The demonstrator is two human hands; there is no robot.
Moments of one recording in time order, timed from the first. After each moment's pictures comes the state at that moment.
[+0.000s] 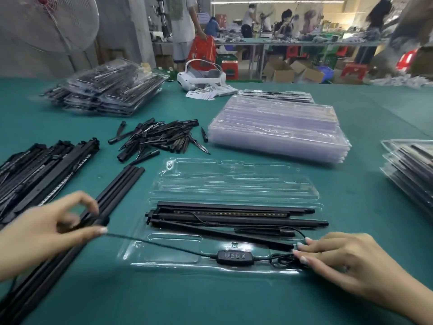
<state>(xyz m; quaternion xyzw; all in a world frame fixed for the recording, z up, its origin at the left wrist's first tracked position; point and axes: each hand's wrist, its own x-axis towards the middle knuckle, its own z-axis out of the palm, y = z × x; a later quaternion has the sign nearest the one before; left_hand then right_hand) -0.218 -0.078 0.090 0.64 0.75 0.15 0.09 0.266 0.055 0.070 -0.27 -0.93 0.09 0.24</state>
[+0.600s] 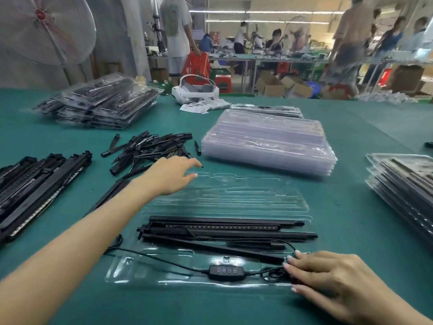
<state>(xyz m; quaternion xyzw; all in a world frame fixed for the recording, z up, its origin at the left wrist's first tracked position) -0.094 0.124 0.118 0.74 0.67 0.03 -0.01 0.270 0.047 0.068 -0.24 -0.95 0.04 0.22</state>
